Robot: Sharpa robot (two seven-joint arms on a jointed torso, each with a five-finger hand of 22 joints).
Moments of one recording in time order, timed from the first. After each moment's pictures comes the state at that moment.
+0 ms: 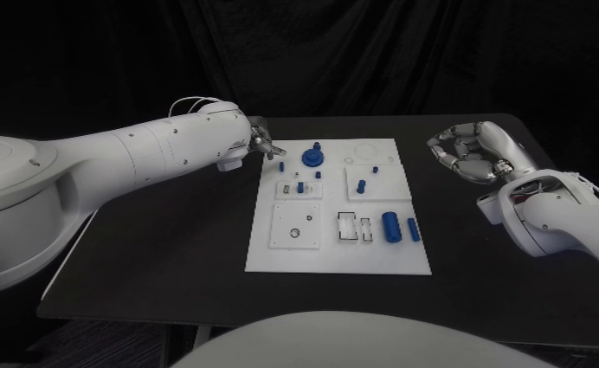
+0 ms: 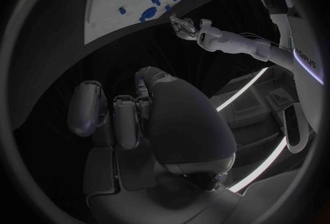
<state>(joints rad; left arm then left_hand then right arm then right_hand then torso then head) 1.25 -0.50 -0.21 0.92 -1.07 0.07 -0.37 1.16 0.06 -0.04 0.28 0.22 0.97 0.06 0.21 1.02 1.46 -0.02 1.57 1.31 1.47 -0.07 1.57 1.31 0.04 1.47 0.04 1.40 1.31 1.19 -1.02 -0.25 1.56 -0.96 -0.74 0.21 1.51 -0.10 0.32 0.24 0.54 0.90 0.12 0.36 0.22 1.38 0.04 1.49 1.31 1.46 -0.02 1.45 1.31 0.07 1.42 0.08 1.22 1.31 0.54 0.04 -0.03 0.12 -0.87</state>
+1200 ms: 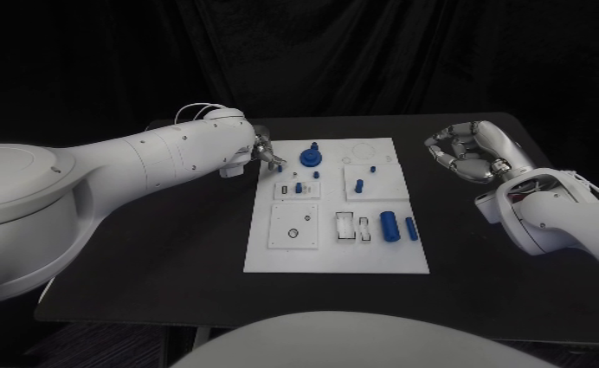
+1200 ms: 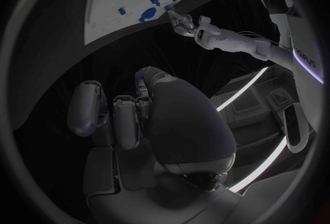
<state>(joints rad) 1.22 -0.45 -0.21 0.87 -1.07 0.14 -0.37 1.18 0.09 -0.04 0.28 0.28 0.99 0.06 0.17 0.97 1.46 -0.02 1.57 1.31 1.46 -0.07 1.57 1.31 0.04 1.47 0.04 1.36 1.31 1.19 -1.02 -0.25 1.57 -0.96 -0.74 0.21 1.51 -0.10 0.32 0.24 0.54 0.90 0.12 0.36 0.22 1.38 0.04 1.49 1.31 1.46 -0.02 1.45 1.31 0.07 1.42 0.08 1.22 1.31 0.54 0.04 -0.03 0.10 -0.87</state>
